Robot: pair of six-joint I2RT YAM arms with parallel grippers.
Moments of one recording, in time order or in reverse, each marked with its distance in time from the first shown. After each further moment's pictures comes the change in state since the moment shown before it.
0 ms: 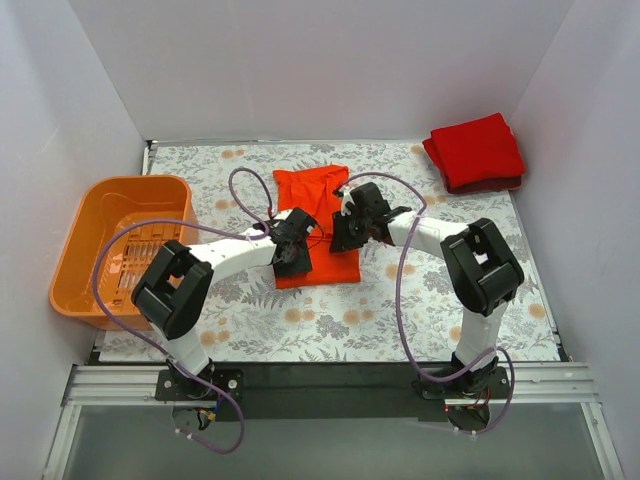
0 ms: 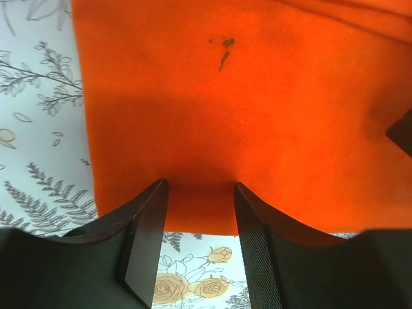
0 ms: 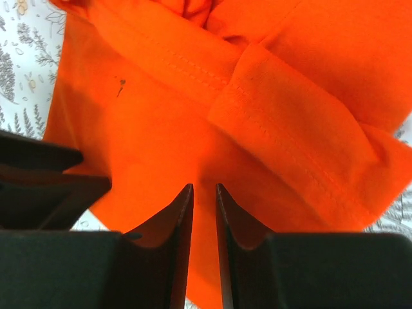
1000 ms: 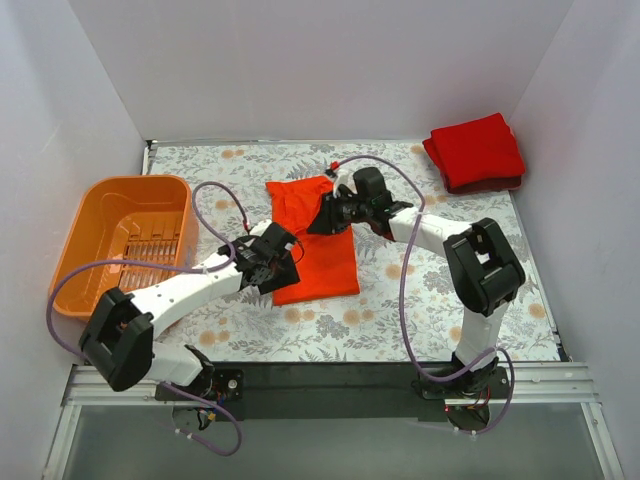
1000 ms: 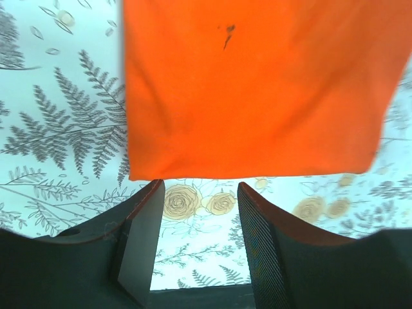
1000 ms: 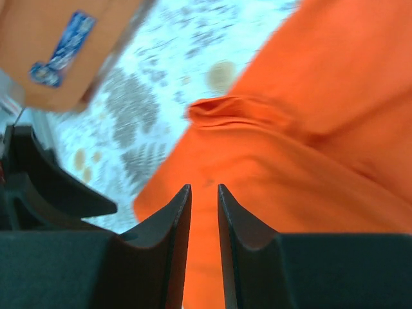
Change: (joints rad) left arm -0.049 -0.319 -0.177 -0.096 0.025 -0.119; right arm -0.041 -0.008 0.039 0.279 -0.287 0.045
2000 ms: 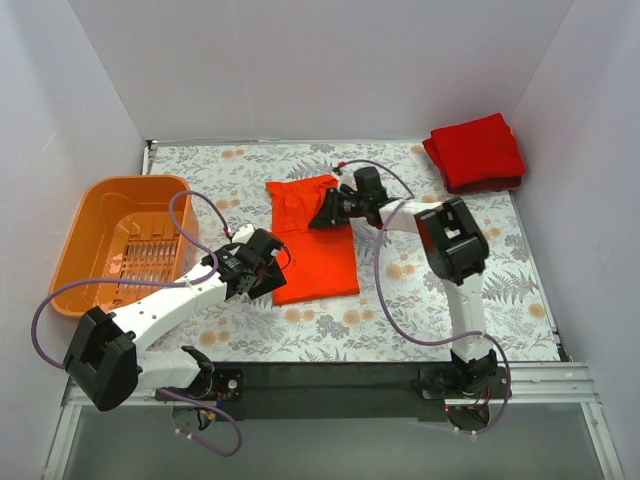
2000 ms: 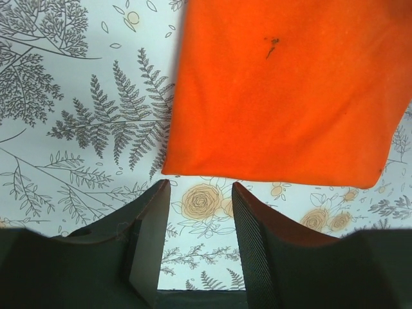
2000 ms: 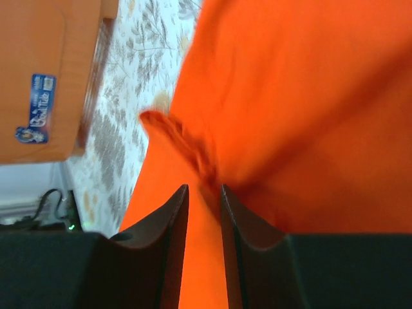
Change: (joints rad) left arm 0.031 -0.171 -0.077 -0.055 -0.092 -0.093; right arm -0.032 0.436 0.318 0.115 -0.109 0.237
